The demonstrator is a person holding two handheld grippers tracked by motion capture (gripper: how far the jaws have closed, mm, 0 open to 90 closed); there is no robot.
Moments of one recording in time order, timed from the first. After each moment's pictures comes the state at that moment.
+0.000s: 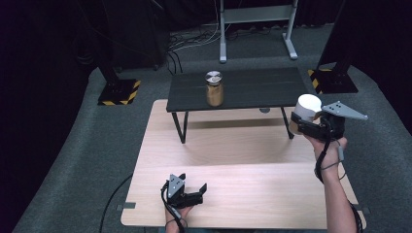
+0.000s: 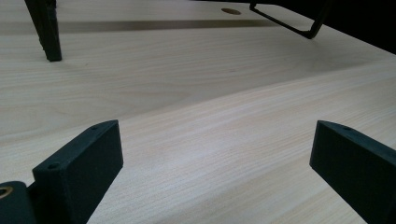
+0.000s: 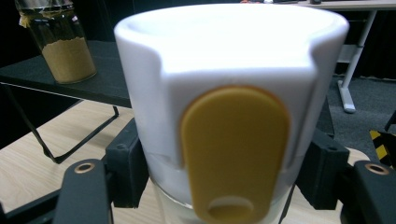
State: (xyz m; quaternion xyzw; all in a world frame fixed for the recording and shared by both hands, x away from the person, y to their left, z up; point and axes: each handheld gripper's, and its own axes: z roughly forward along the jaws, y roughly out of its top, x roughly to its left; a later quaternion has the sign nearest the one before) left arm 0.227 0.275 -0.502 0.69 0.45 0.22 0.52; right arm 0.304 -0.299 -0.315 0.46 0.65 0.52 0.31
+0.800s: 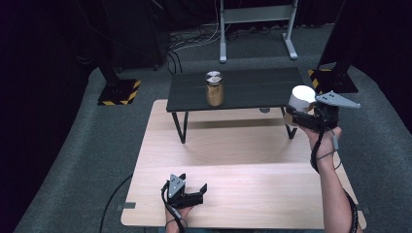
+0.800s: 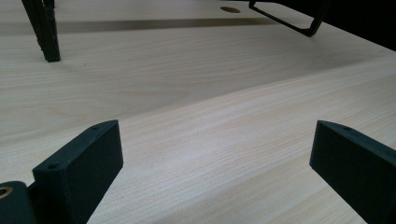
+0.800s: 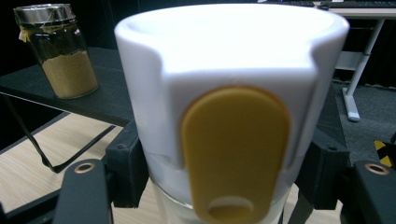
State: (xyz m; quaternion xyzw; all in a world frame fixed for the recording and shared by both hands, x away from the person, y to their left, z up) left arm 0.227 0.274 -0.501 0.70 0.45 0.22 0.51; right arm 0.327 -0.289 -0.302 0.45 0.66 0.52 0.32
